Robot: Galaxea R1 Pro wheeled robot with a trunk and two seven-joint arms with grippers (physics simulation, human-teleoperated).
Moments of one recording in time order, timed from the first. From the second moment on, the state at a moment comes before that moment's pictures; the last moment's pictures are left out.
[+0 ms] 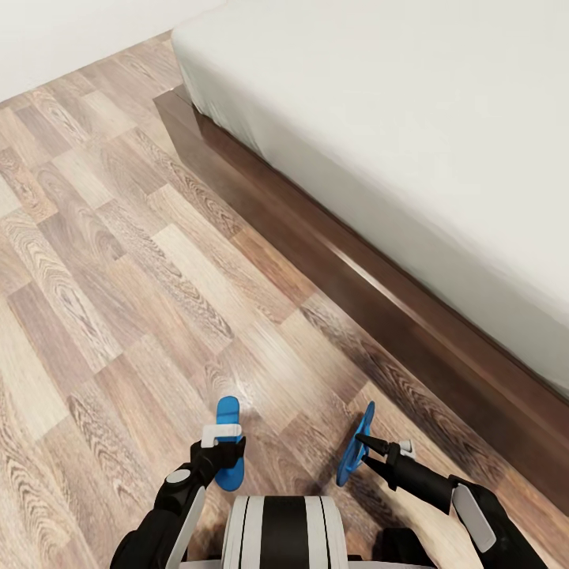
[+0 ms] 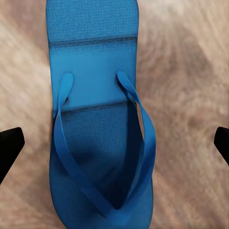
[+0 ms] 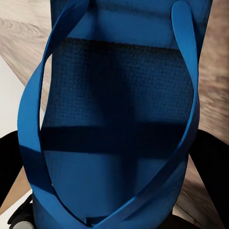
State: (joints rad) left arm -0.30 -0.11 -0.07 -1.10 0.05 0.35 0.03; right arm -0.41 -0.14 -0.24 -0.73 -0.60 0.84 0.92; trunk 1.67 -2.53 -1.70
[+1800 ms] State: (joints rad) left arm -0.30 -0.12 -0.07 -1.11 0.05 0.35 0.03; right arm -0.41 -0.14 -0.24 -0.73 -0.60 0.84 0.92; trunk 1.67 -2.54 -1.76
